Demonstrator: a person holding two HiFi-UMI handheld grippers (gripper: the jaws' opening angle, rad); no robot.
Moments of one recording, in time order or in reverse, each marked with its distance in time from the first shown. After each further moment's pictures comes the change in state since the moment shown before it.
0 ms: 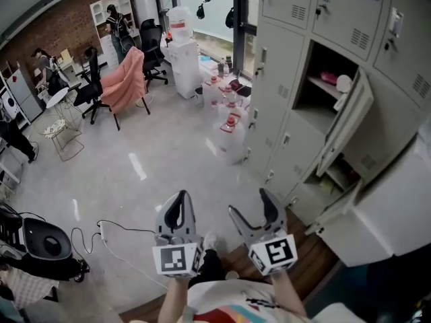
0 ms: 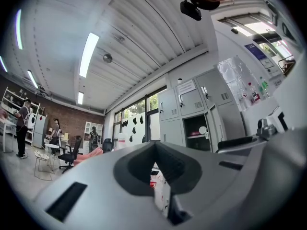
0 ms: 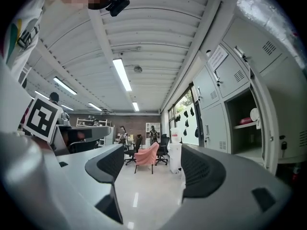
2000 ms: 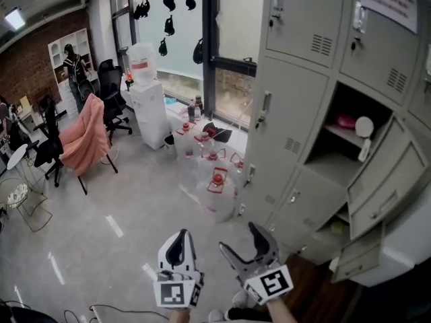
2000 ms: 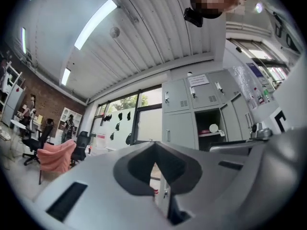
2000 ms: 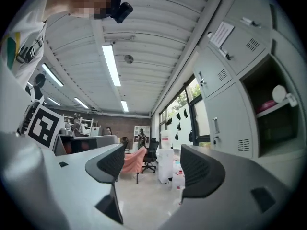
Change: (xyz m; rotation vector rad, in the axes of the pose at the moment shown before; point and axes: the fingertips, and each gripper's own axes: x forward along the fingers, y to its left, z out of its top) left arm 0.303 0.139 -0.114 -0.124 -0.059 -0.232; right arm 0.309 -0.085 -0.074 -0.041 -0.046 -0.129
